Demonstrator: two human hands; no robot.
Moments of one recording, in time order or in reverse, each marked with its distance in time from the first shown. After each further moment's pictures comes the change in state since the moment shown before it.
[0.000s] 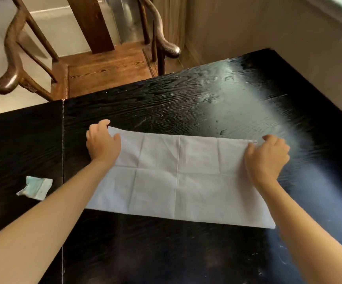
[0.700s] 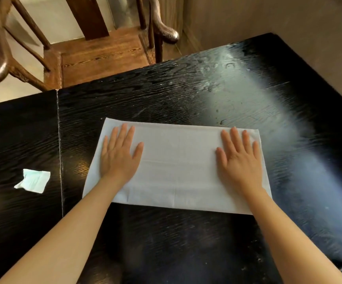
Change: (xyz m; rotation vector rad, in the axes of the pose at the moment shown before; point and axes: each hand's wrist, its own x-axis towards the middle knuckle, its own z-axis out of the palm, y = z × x) left_hand -0.053 -0.023 0.032 0.404 -0.221 0.372; right_hand -0.050 0.007 0.022 -0.273 -0.302 -0.498
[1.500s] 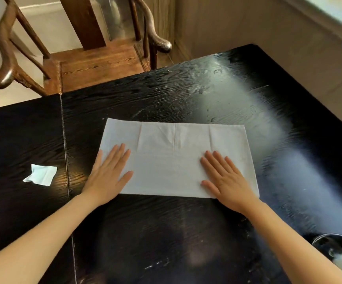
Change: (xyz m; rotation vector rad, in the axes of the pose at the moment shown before) left_hand -0.057 -0.051 -0.013 0.114 -0.204 0.340; right_hand -0.071 0.009 -0.007 -0.110 -0.156 -0.408
